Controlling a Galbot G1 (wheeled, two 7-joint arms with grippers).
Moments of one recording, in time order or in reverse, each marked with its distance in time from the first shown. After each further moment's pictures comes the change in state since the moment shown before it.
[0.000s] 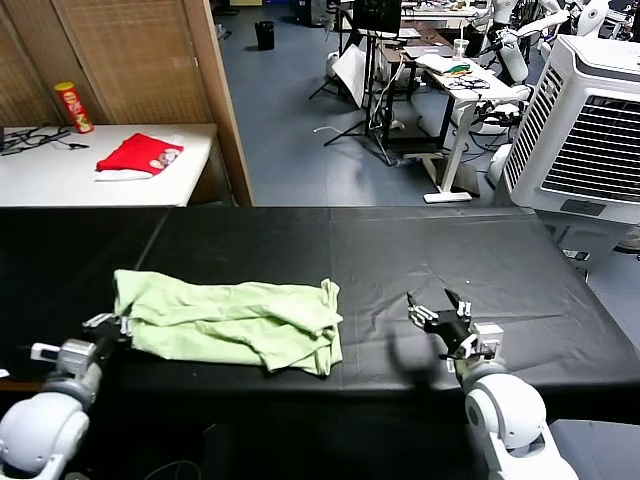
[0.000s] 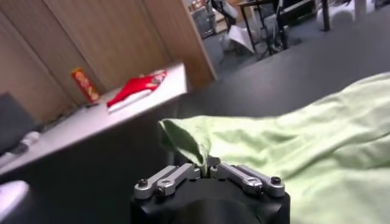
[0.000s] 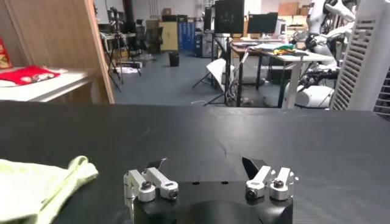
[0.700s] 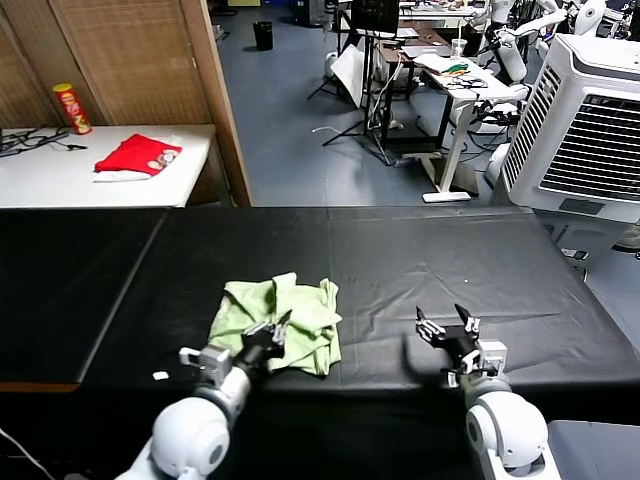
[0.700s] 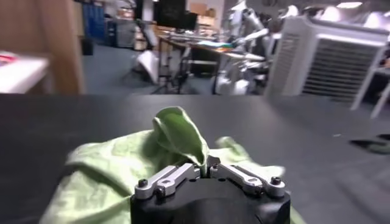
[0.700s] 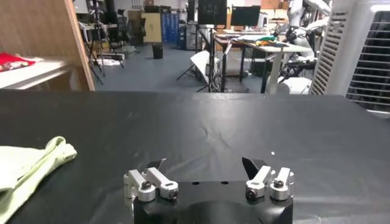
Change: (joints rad) left arm -0.209 -0.268 0.515 -0.051 -0.091 0.034 -0.041; right arm -0.067 0.065 0.036 0.010 -0.083 0.009 -0.005
